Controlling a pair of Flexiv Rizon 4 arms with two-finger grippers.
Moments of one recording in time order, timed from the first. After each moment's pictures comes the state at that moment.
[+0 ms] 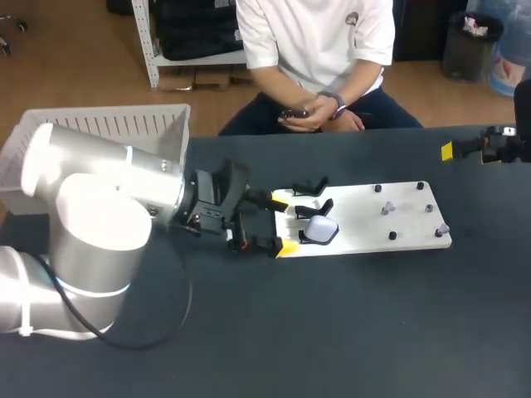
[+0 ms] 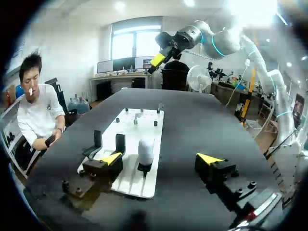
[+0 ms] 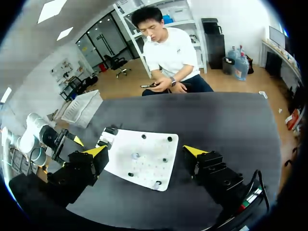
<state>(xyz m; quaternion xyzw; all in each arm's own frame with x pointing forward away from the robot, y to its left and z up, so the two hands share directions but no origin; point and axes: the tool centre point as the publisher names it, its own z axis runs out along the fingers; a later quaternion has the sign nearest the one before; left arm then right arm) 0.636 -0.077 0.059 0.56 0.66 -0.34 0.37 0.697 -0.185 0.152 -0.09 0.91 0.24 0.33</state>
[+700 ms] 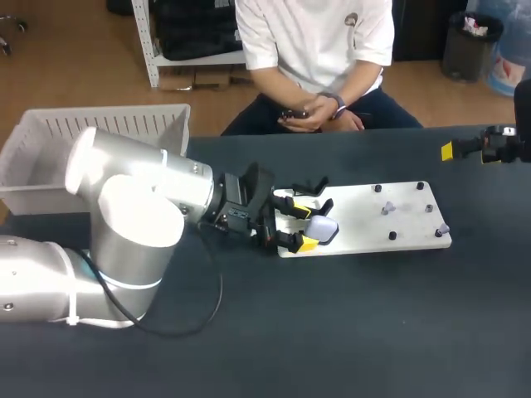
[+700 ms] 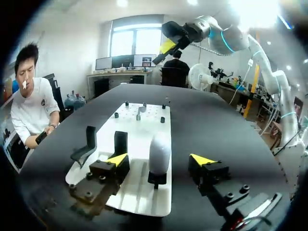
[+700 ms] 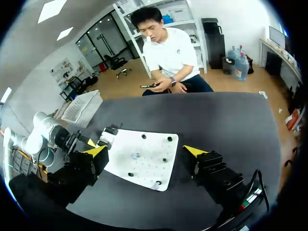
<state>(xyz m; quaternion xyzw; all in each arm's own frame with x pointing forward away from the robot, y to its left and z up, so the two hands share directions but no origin) 0.661 -0.108 0.027 0.56 0.66 -0.35 0.35 0.697 -0.185 0.152 -0.09 0.91 0.24 0.33</state>
